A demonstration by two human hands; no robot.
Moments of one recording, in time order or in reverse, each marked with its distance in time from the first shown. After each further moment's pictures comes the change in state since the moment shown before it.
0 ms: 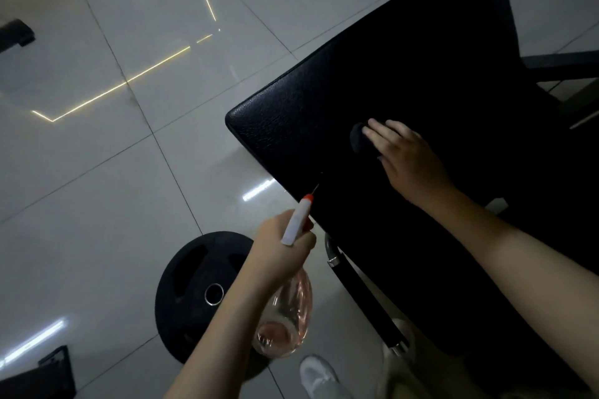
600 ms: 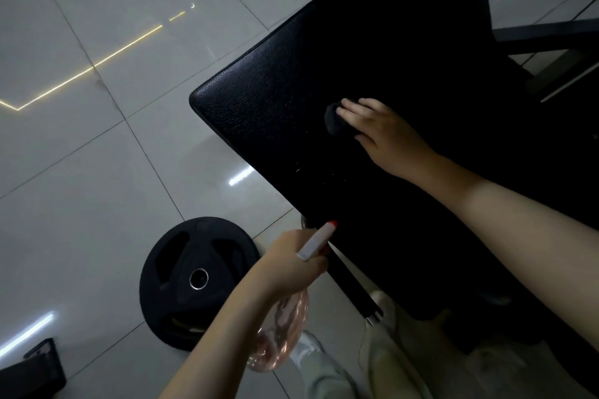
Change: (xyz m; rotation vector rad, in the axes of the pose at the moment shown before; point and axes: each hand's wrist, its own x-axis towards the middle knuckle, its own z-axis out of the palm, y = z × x) left_hand -0.019 0.006 0.041 0.158 -0.350 0.034; right_hand 0.001 0.006 -0.023 0.148 -0.217 0.061
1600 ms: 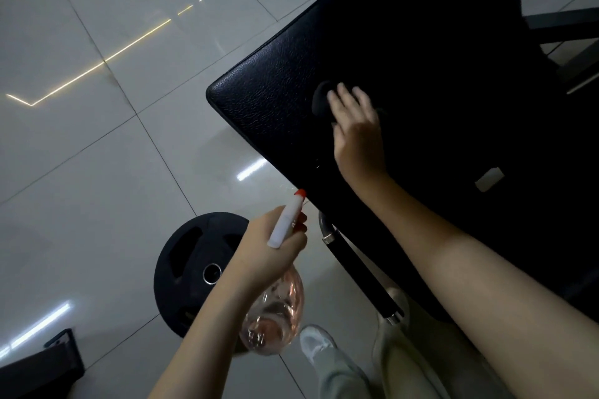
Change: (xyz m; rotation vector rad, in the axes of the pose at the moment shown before) left_hand -0.016 -0.016 -0.039 -0.148 0.265 -0.023; right_hand 0.035 -0.080 0.048 0.177 0.436 0.248
